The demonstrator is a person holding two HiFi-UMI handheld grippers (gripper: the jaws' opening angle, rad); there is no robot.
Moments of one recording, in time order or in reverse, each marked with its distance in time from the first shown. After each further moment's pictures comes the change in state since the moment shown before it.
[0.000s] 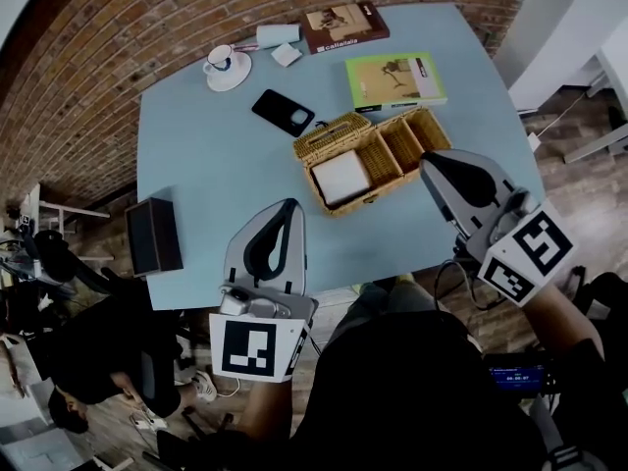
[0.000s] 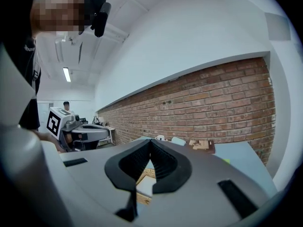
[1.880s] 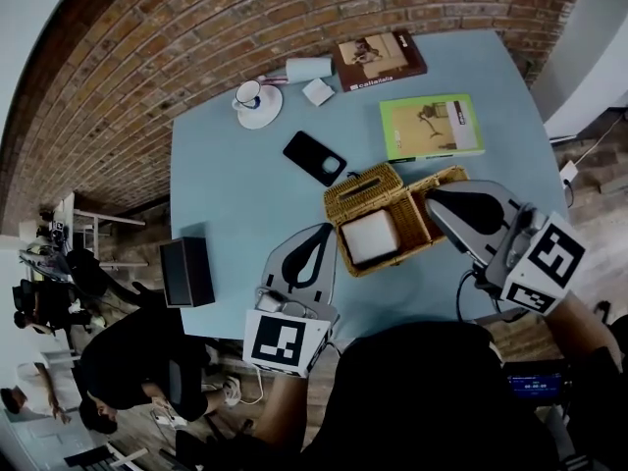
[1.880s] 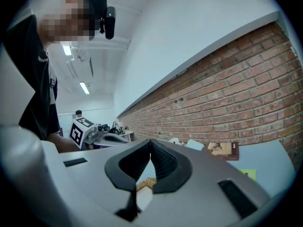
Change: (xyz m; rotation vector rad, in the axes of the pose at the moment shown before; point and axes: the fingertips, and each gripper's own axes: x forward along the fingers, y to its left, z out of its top) left arm 0.103 0.024 -0.033 0.014 0.161 -0.048; right arm 0.064 -0.057 0.015 0.045 -0.010 0.288
